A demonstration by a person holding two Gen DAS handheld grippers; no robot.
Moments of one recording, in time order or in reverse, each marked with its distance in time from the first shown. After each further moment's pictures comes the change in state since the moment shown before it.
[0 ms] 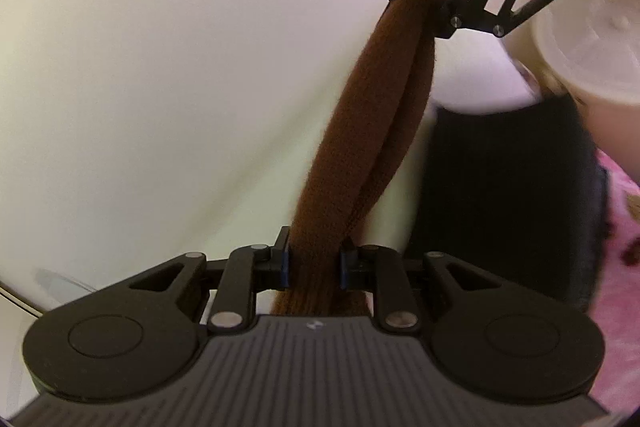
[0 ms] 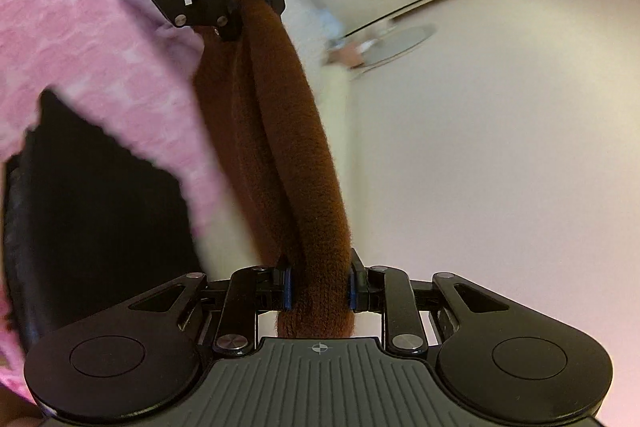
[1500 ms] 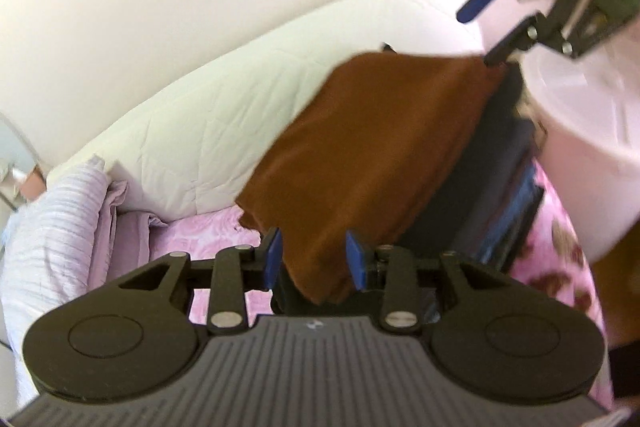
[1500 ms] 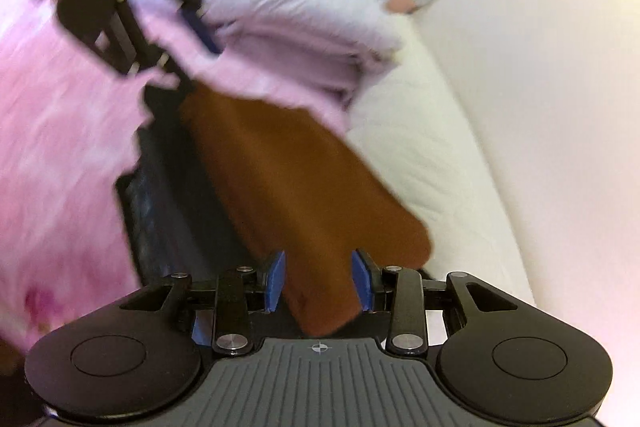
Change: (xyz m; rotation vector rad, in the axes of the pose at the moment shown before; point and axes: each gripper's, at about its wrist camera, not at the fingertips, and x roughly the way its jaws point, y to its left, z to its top) left arm 0.002 -0.043 -0.050 -0.426 0.029 -0.065; right arm 0.011 0.087 -0.033 0.371 0.033 0.194
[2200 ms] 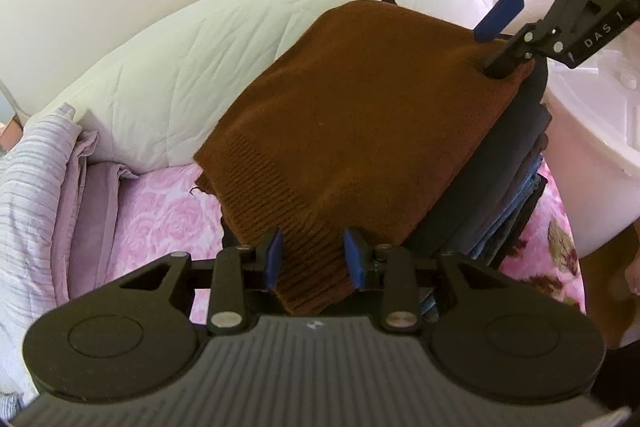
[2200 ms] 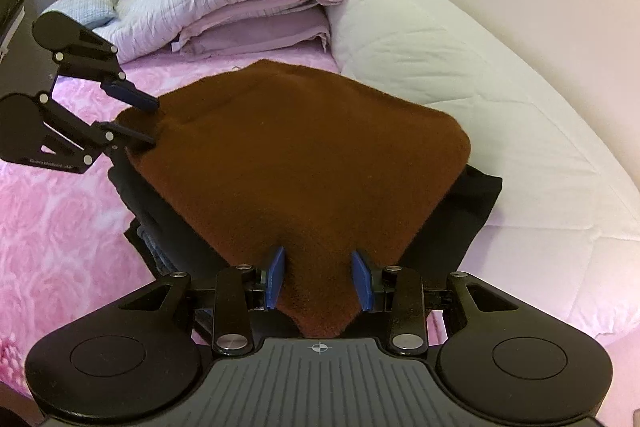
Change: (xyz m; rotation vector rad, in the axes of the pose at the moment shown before) left arm 0.048 0.002 -0.001 -0.059 0.161 -0.036; right arm 0.052 -0.056 -0.021 0.414 0.130 0.192
